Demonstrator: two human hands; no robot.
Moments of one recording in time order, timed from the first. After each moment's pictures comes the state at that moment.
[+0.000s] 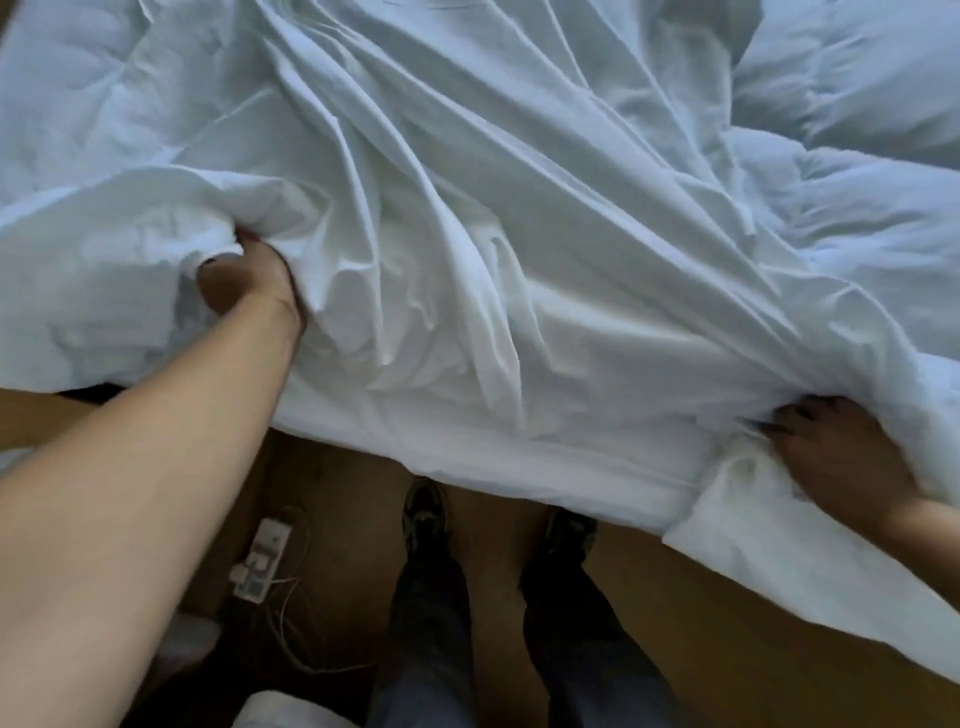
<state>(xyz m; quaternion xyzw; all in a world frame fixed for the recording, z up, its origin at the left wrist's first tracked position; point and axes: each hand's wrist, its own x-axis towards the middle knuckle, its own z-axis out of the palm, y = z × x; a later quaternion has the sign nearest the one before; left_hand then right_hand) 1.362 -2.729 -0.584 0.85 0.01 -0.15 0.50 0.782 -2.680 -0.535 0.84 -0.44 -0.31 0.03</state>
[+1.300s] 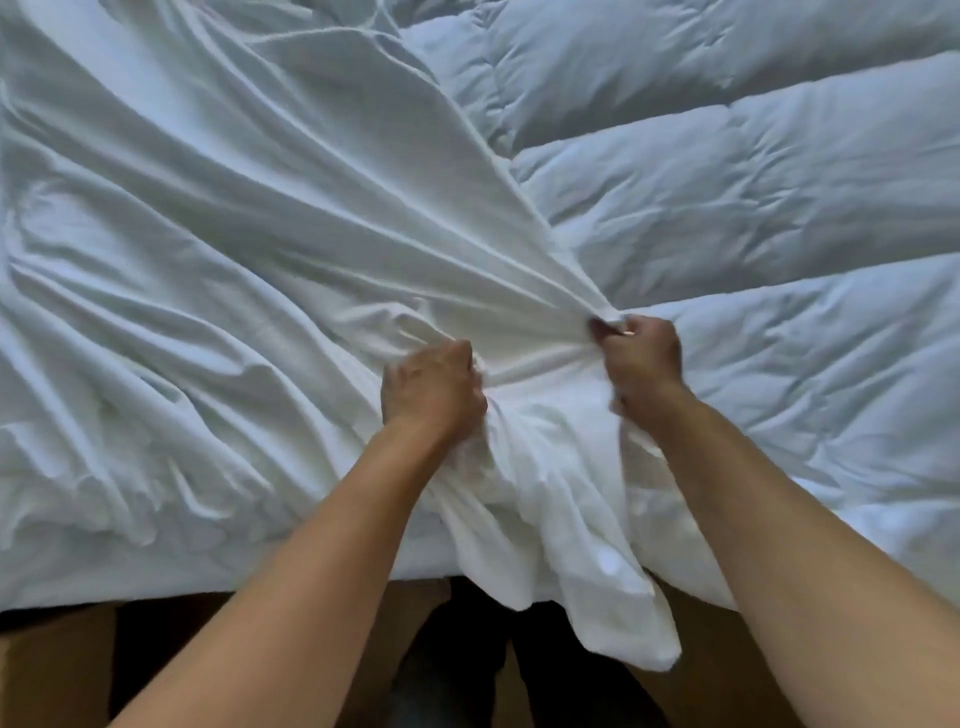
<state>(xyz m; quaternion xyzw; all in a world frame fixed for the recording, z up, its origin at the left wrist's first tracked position) 0.914 -2.756 -0.521 0.67 -0.70 -0.21 -0.12 0.705 -2.750 -0.574 0.30 -0.80 0.28 -0.43</state>
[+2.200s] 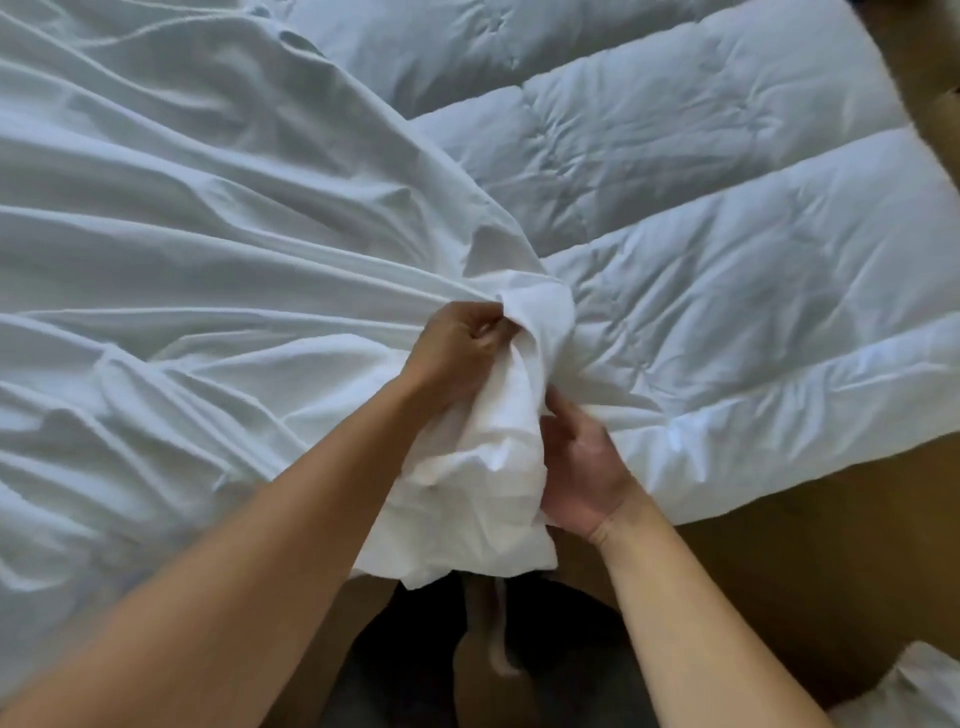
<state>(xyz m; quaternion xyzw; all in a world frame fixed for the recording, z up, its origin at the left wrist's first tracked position) 0.755 -2.736 -0.521 0.50 -0.64 -0.56 0.15 0.648 -2.597 -0.529 -0.07 -0.33 0.49 -0.80</state>
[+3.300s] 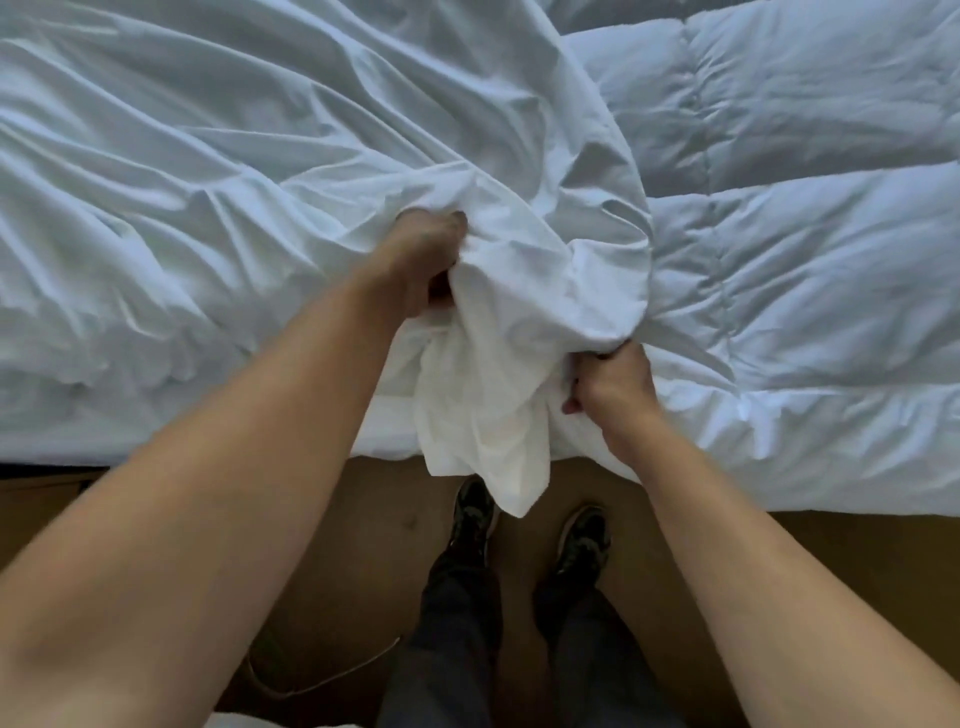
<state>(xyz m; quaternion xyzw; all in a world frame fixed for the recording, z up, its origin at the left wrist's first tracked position) 0.827 -2.714 -0.483 0.74 -0.32 -0.55 0.22 0.656 -2.592 -0.559 0.28 -0.71 0.35 -0.54</state>
